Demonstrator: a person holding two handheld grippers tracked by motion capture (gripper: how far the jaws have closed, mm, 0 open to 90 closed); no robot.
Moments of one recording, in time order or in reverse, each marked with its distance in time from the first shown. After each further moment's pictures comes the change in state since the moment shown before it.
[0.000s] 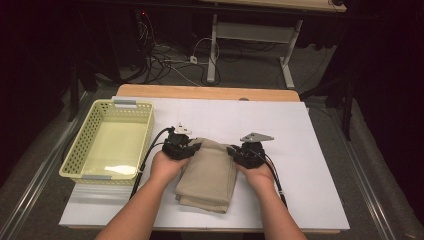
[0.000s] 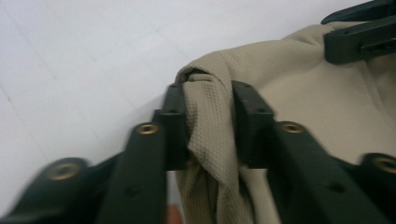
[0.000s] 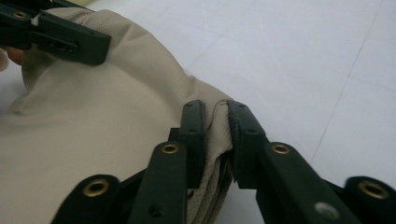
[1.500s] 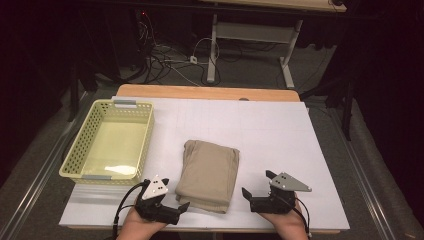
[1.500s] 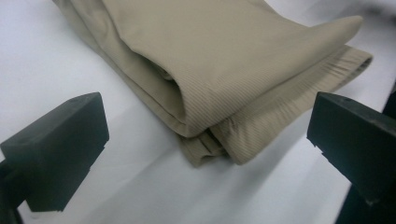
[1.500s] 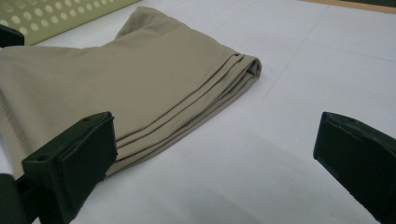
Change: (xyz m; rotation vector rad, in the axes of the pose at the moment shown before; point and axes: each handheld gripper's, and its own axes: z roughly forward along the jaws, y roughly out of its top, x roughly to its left) left arm -0.067 -0.125 -0.090 -0.081 -0.080 0.093; right arm 0.029 -0.083 -0.106 -0.162 -0.036 -0.035
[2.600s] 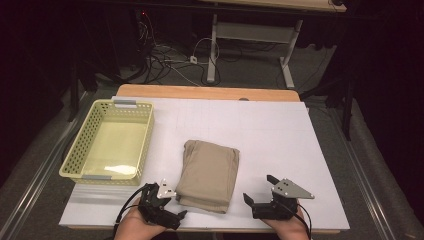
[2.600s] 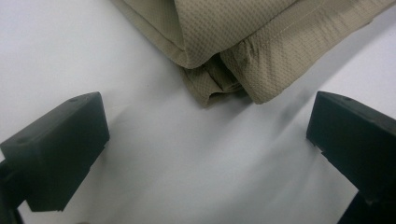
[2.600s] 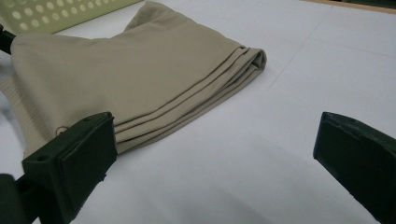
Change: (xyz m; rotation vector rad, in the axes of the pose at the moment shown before) left arm -0.003 0.001 0.012 0.286 0.066 0.035; right arm 0.002 -0.012 -0.006 -0.012 0.015 -0.026
